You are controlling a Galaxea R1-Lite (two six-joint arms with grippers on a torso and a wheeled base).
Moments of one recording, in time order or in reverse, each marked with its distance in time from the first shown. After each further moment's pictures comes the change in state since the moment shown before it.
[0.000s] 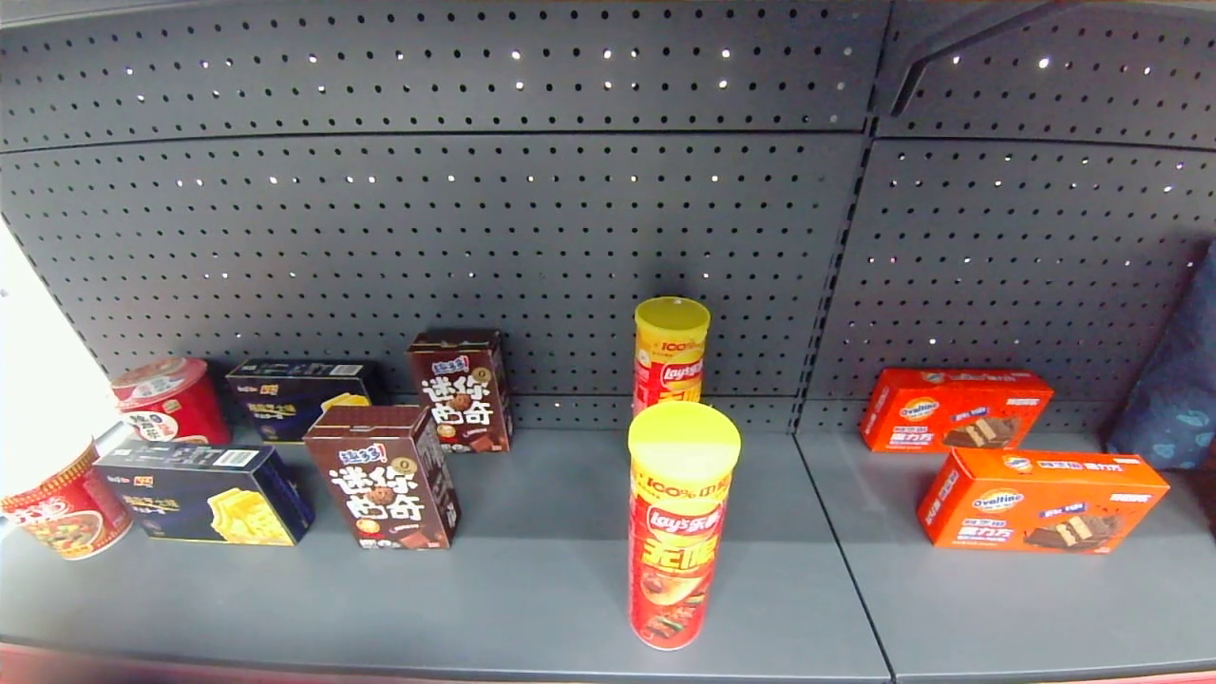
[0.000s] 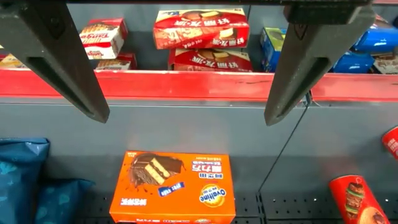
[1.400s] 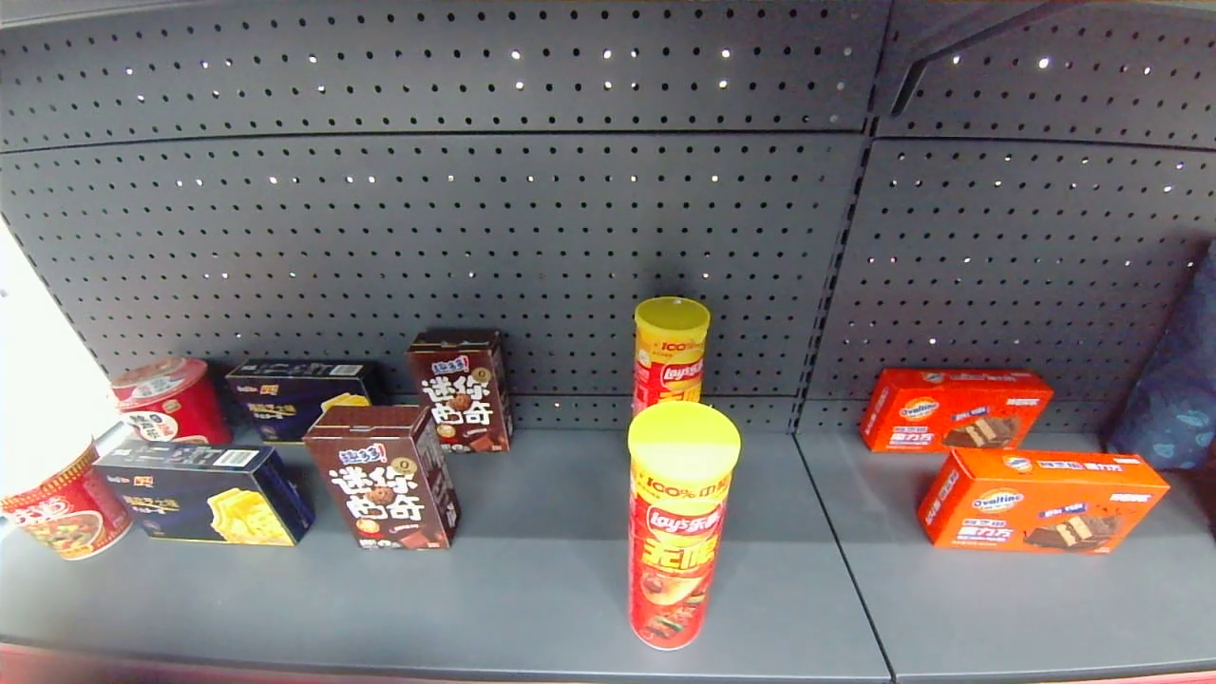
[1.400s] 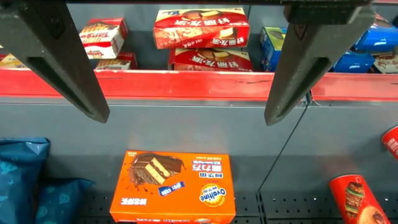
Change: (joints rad) left arm 0.092 -0.083 0.040 -0.013 -0.089 0.049; right arm 0.000 -0.003 0.000 0.000 0.000 0.001
